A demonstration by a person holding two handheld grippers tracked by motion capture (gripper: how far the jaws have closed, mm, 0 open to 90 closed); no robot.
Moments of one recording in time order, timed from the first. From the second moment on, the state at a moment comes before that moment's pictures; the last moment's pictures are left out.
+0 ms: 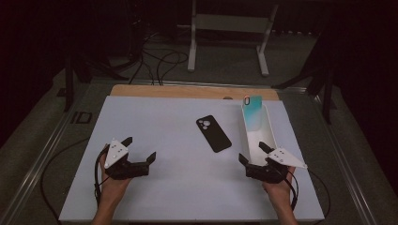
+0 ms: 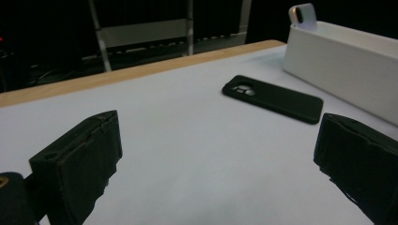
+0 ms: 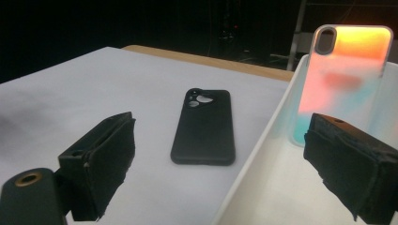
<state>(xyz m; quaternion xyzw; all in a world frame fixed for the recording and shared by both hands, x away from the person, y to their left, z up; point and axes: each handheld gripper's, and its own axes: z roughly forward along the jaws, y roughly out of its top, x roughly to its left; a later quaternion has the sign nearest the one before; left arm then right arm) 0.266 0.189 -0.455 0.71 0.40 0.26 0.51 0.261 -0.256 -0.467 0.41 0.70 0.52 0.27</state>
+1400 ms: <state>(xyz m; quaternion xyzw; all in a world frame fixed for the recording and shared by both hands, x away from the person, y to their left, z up) 0.383 0.045 -0.459 0.77 0.36 0.17 0.49 0.261 -0.260 -0.466 0.41 0.69 0.53 0.27</state>
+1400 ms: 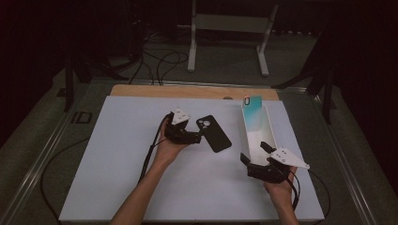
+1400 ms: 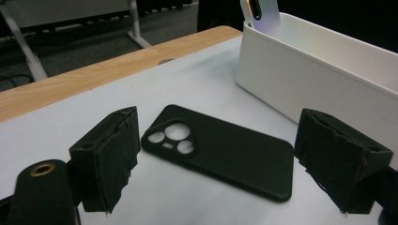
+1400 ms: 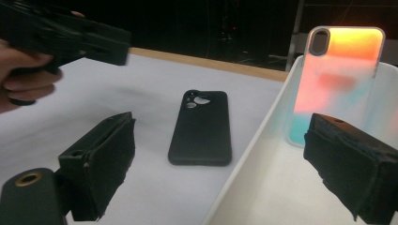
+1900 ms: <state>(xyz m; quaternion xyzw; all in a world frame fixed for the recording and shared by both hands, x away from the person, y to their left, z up) 0.406 -0.002 -0.476 0.80 0.33 0.16 0.48 0.261 -0.263 -0.463 0.42 0.68 0.53 0.27</state>
